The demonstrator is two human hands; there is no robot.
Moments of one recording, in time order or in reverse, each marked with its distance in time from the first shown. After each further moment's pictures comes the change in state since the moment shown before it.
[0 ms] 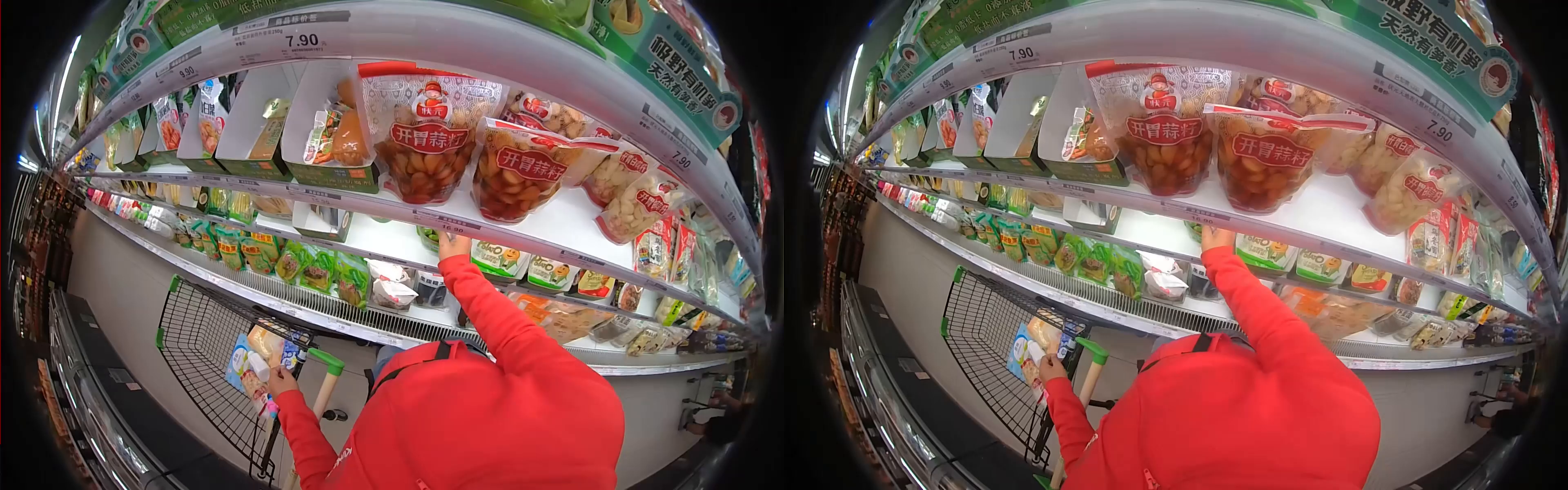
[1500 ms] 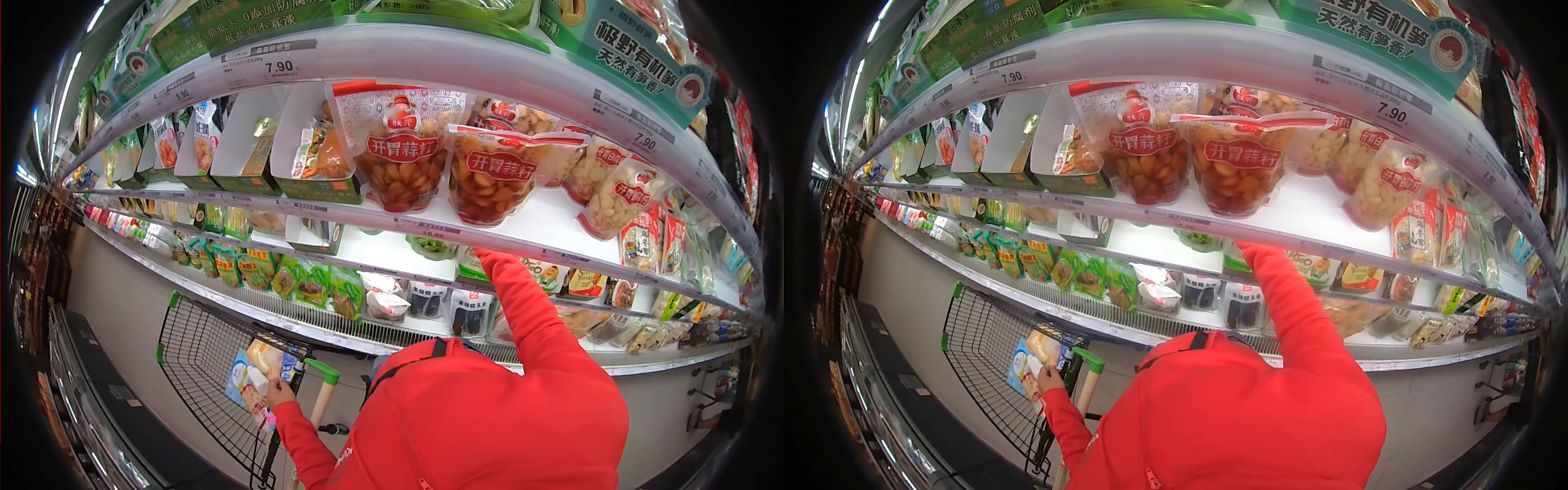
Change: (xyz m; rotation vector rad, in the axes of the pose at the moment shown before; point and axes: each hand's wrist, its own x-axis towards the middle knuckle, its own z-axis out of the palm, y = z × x) left_hand 0.001 -0.010 0.004 -0.126 -0.030 0.019; right_hand 0.119 0.039 -0.059 -0.336 -0.277 0.393
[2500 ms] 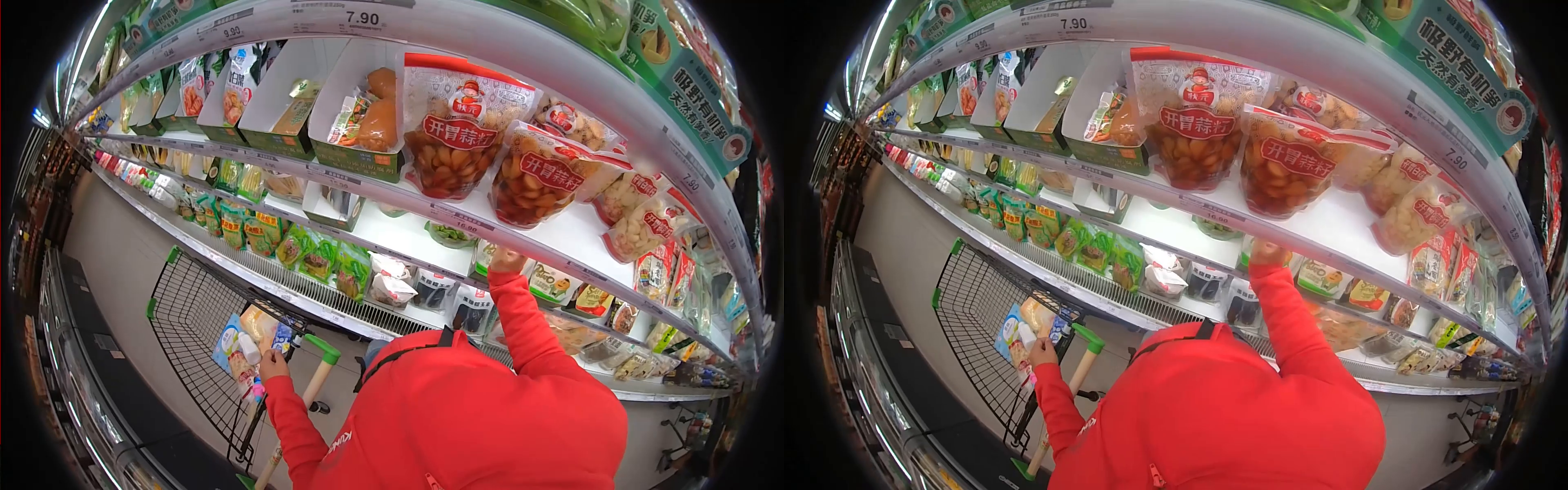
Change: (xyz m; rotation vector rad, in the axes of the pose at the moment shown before) left_hand -0.008 0.027 -0.010 0.055 -0.032 0.008; right_hand -0.094 0.012 -0.015 0.429 0.525 -0.417
